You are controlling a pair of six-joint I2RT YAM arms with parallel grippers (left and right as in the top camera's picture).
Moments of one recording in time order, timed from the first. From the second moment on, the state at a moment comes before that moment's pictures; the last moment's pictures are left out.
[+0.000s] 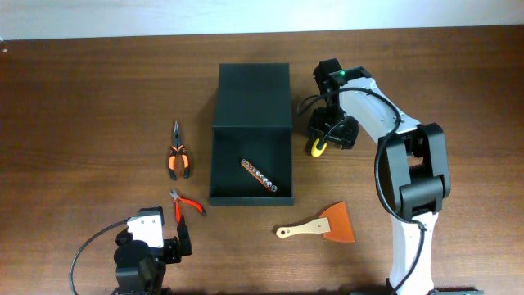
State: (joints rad) left arm 0.06 0.01 0.19 -0.77 -0.02 -0.01; right arm 0.26 2.25 1.75 -1.10 -0.02 0.69
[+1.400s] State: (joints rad) left arm 0.06 0.01 0.19 -0.77 -0.02 -0.01; right arm 0.26 2.29 1.89 -1.30 -0.02 0.54
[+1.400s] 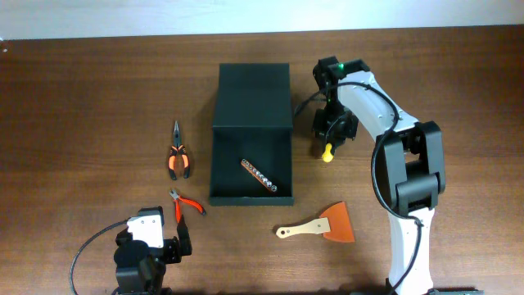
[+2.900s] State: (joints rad) left arm 0.06 0.01 0.19 -0.77 -0.02 -0.01; right arm 0.73 2.29 2.27 -1.54 -0.21 -0.28
